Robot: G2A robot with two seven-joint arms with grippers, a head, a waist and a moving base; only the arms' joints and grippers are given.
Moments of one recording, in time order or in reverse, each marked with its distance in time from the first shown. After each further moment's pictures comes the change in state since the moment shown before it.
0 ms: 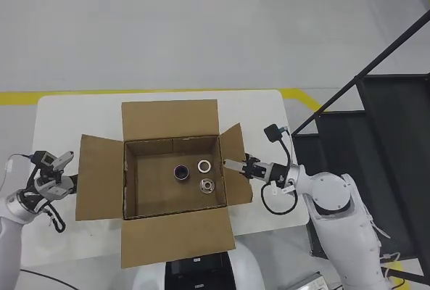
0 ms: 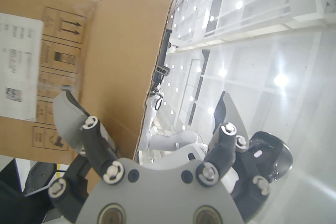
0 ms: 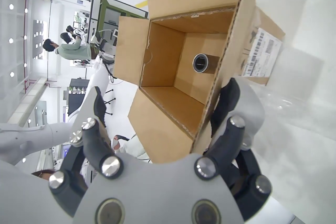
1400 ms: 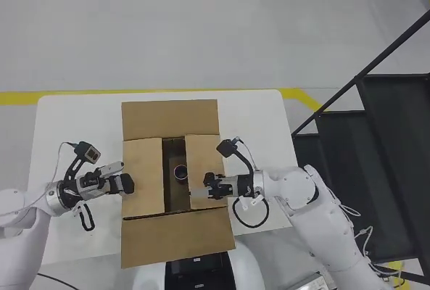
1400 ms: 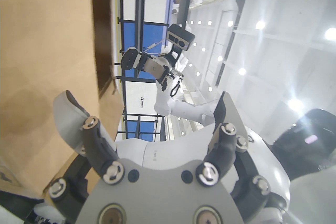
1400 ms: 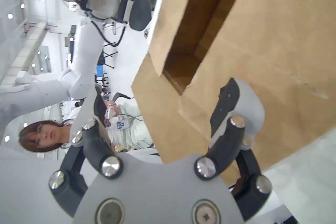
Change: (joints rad) left arm -0.031 0.014 0.167 -0.174 0.085 -0.059 -0.001; right arm 0.133 0.037 -0.230 0.061 0.050 -0.034 0.132
